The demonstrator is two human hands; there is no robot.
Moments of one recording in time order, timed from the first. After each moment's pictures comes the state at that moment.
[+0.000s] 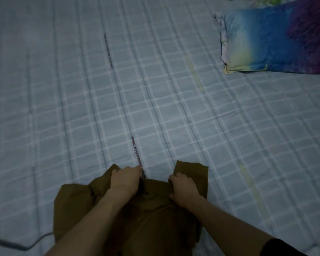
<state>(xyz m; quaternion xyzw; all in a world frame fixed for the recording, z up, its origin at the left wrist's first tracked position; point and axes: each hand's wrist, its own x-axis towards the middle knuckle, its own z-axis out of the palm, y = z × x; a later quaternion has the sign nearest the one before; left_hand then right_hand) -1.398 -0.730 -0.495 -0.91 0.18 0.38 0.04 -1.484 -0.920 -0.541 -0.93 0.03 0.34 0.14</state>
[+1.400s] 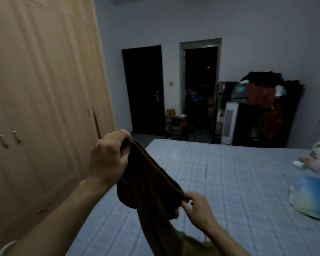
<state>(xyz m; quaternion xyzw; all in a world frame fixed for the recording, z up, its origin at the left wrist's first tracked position) -1.772 -0.554 0.043 -0.87 0.04 -0.47 -0.12 -1.642 -0.788 -0.173 -0.87 -0.26 -0.06 0.42</state>
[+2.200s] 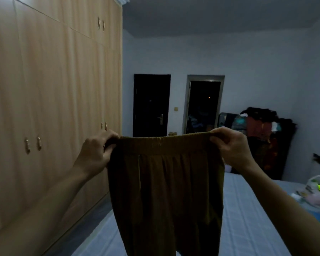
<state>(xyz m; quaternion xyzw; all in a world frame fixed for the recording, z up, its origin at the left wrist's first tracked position) -1.887 -0.383 0.095 -0.87 0.06 -0.46 -0.18 -1.733 -0.747 0.120 -0.75 -0.37 -0.33 0.44</state>
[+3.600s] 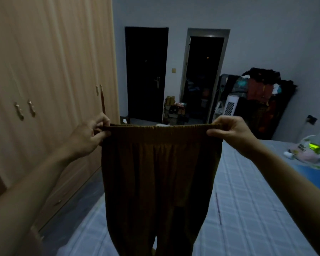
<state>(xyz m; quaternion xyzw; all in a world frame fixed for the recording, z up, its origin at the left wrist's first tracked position) -1.890 -0.262 0.028 -0.88 0.05 -0.22 -0.41 -1.742 -0.663 0.045 -0.77 -0.34 -0.04 0.54</state>
